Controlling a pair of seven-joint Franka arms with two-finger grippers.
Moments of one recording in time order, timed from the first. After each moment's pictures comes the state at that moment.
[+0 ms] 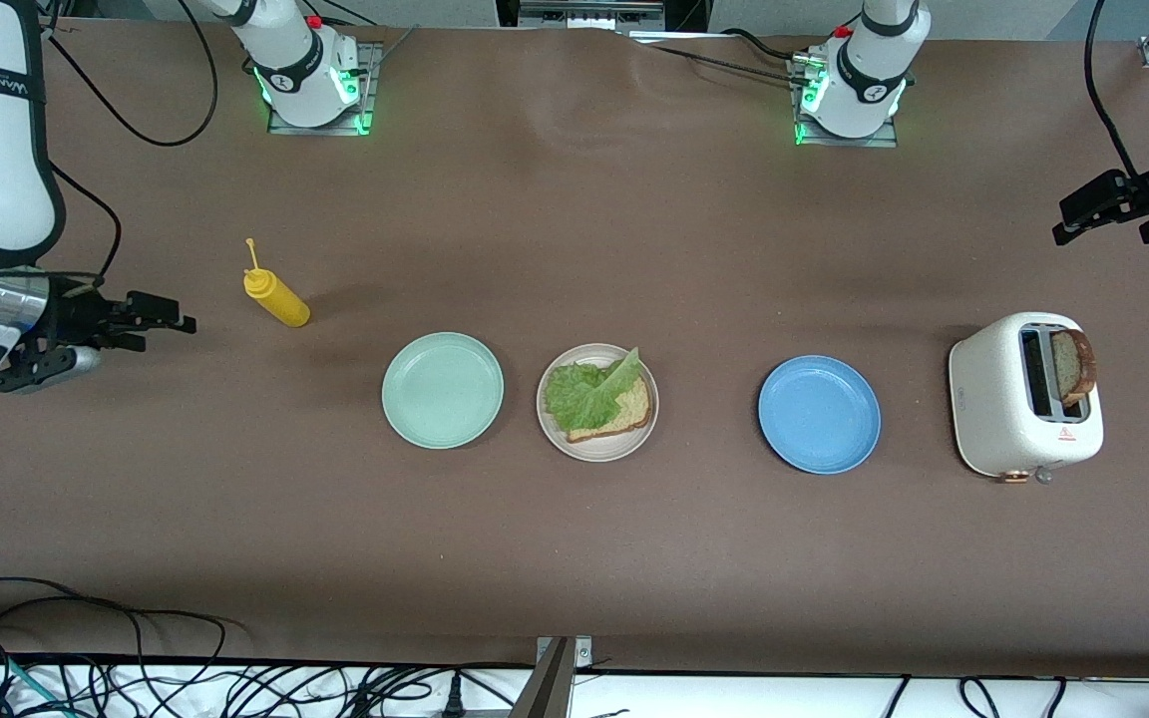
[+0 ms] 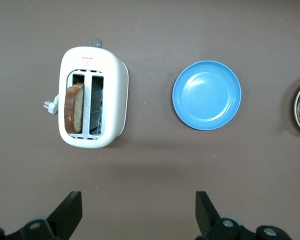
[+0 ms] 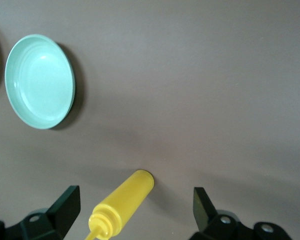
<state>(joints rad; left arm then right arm) 0.04 -0.07 0.04 -1.70 0.00 1.60 0.03 0.32 0.25 -0.54 -1.92 0.47 1.93 -0.68</state>
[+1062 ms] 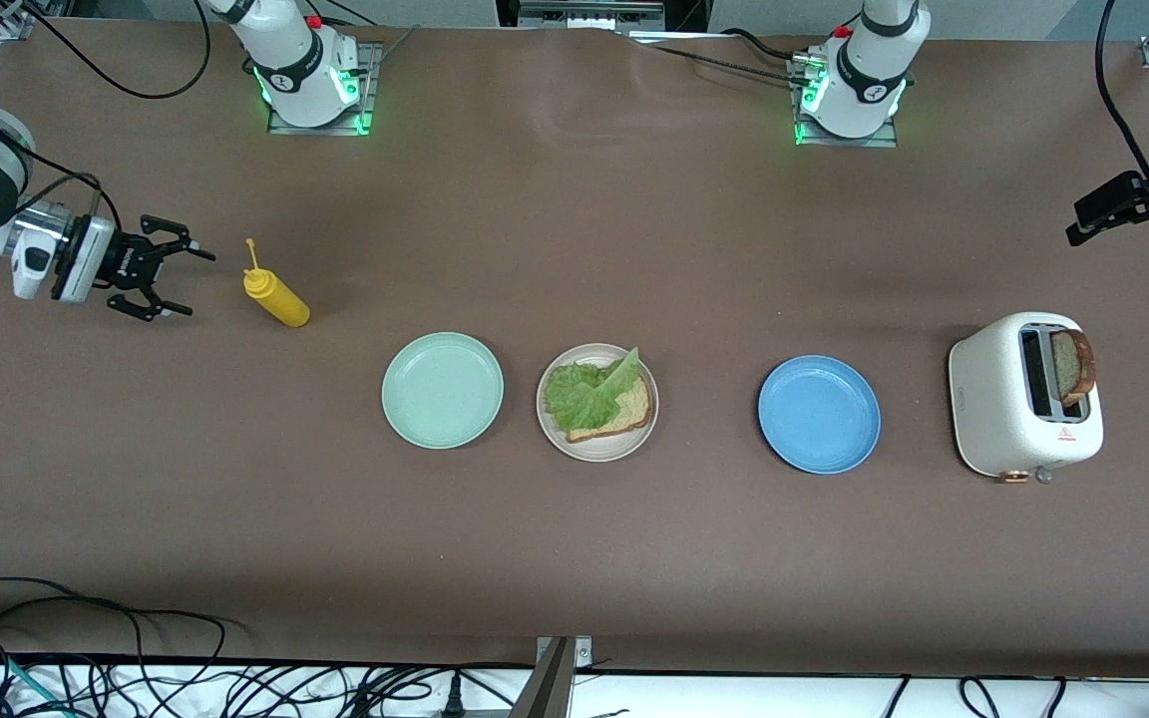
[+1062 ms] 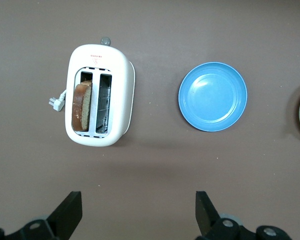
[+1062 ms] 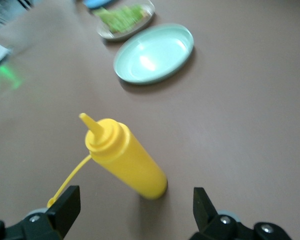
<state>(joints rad) 0.06 -0.07 0.04 -1.70 0.00 1.60 0.03 0.04 0.25 -0.50 -2.30 0.99 1.87 -2.15</state>
